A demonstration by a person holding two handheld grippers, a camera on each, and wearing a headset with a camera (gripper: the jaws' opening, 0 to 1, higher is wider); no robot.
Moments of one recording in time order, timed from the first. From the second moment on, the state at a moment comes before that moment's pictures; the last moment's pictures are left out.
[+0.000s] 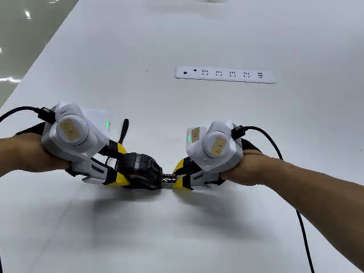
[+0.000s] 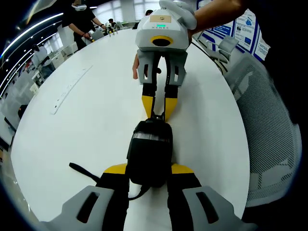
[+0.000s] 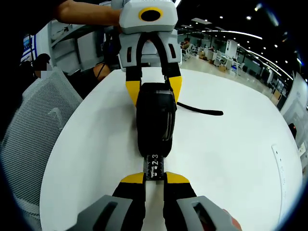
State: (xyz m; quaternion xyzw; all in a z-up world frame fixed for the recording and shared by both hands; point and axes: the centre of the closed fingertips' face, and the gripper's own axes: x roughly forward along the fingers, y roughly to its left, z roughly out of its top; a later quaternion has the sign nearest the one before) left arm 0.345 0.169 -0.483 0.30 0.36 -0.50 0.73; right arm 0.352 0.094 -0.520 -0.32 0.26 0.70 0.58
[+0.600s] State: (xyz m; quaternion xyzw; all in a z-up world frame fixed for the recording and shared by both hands) left arm 0.344 0.170 -0.482 0.30 0.37 -0.50 0.72; right arm 0.355 0.074 -0.519 -0.33 0.27 0.70 0.58
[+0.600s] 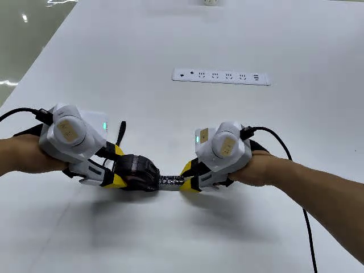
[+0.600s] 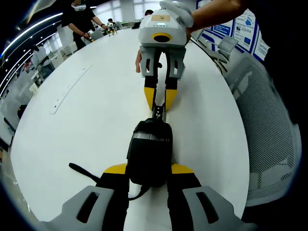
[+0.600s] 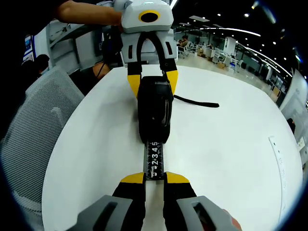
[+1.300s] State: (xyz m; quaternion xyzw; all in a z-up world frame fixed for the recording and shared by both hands) left arm 0.346 0.174 -0.482 0.30 0.37 -0.50 0.72; right arm 0.359 0.048 -0.520 -0.33 0.29 0.69 0.58
